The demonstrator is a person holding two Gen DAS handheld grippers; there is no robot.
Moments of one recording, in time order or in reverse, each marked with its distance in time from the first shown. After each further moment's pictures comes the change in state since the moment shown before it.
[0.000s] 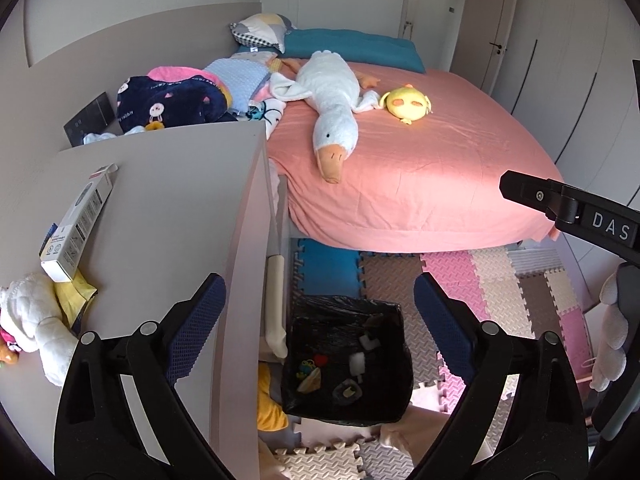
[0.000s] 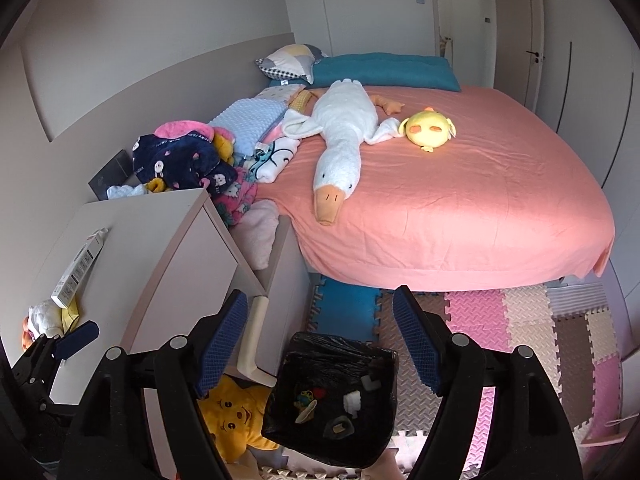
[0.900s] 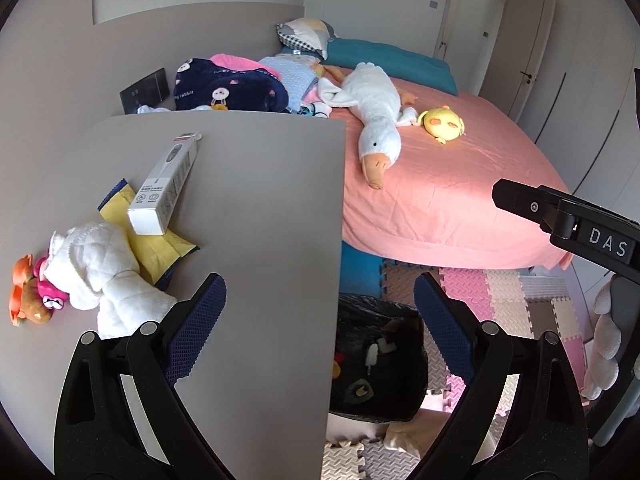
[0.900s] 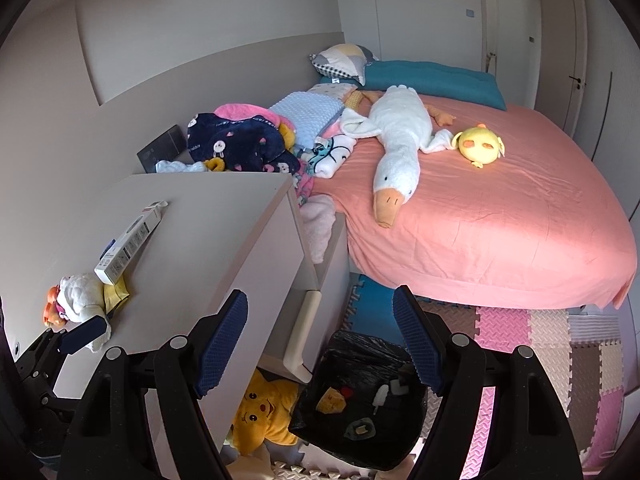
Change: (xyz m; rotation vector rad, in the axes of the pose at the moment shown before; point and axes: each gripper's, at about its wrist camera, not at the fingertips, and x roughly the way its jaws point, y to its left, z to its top) left arm -0.041 0.079 -0.031 -0.130 -0.034 0.060; right arm -0.006 0.100 -0.013 -0.133 0.004 0.104
